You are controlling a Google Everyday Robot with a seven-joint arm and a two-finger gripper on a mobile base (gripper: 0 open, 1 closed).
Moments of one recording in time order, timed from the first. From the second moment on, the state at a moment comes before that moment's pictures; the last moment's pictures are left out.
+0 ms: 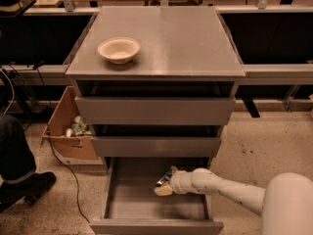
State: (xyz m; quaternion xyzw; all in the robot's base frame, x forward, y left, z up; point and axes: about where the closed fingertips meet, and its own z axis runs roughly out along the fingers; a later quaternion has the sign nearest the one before) arm 0.604 -0.046 0.274 -0.42 0.81 0.22 0.33
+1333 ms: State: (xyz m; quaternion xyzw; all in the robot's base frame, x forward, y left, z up) arm 0.674 -0.024 0.154 -0.39 0.84 0.23 0.30
